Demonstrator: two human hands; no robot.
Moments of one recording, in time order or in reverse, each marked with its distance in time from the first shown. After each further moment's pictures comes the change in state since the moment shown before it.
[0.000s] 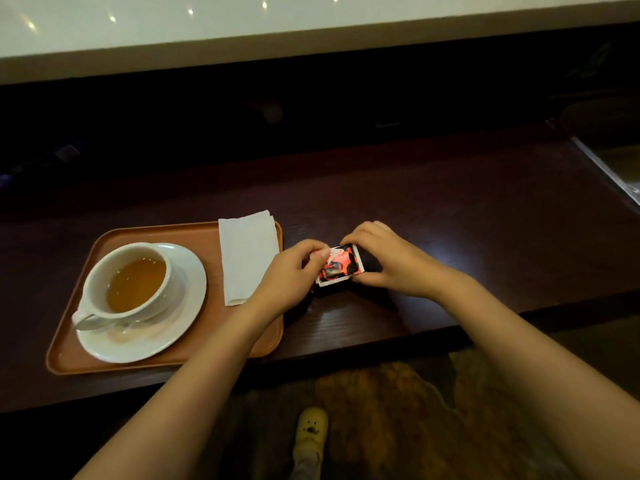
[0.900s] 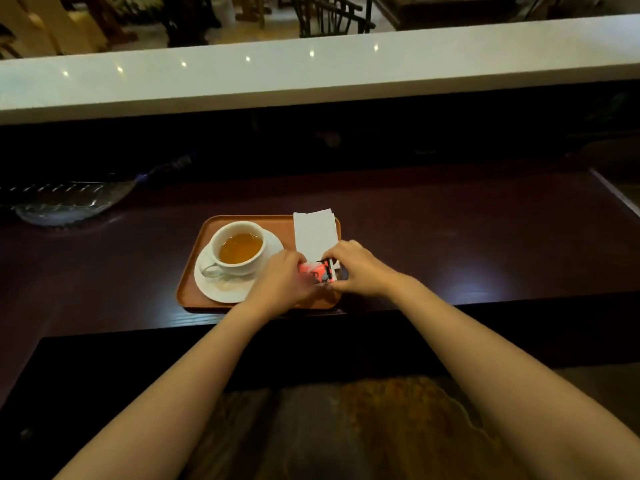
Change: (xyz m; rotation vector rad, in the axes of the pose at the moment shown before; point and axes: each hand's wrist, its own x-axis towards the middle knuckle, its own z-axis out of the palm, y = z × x) left_hand -0.103 -0.040 -0.082 0.532 0.109 0.049; right_hand 0.026 -0.131 0.053 0.000 -0.147 0.089
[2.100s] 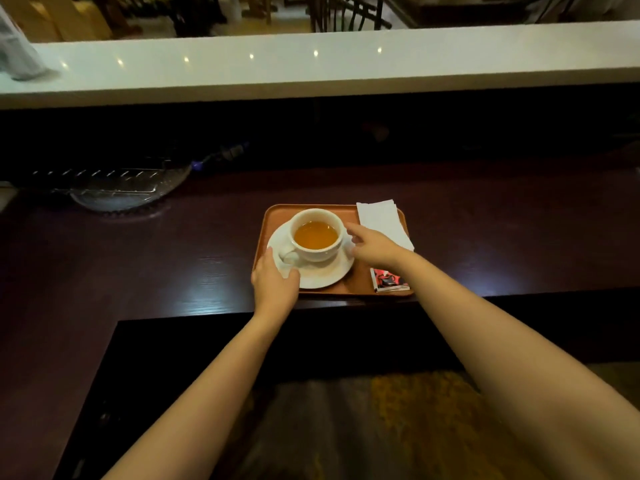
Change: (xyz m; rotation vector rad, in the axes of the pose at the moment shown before) left_hand -0.065 -0.100 -0.048 -0.495 0.285 -0.512; right_hand 0.074 -0.093 0.042 0.395 0.025 0.321
